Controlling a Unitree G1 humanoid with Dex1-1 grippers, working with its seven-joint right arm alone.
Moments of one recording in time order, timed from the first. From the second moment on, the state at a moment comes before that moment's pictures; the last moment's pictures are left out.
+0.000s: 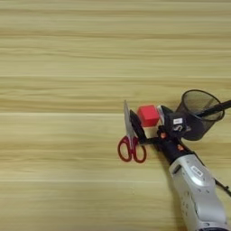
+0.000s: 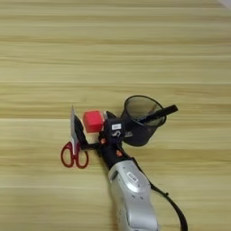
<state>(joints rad) 0.13 -0.12 -0.07 0.08 0.19 -0.12 0.34</state>
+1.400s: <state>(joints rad) 0.13 -0.12 -0.05 0.11 0.19 -0.10 0.34</state>
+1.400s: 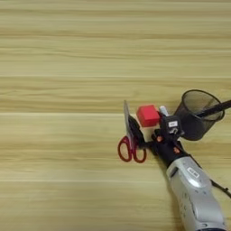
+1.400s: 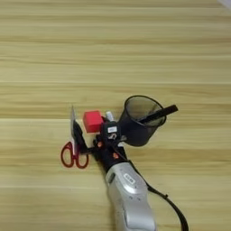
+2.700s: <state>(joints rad) 0.12 -0.12 -0.05 0.11 0.19 -0.12 0.36</state>
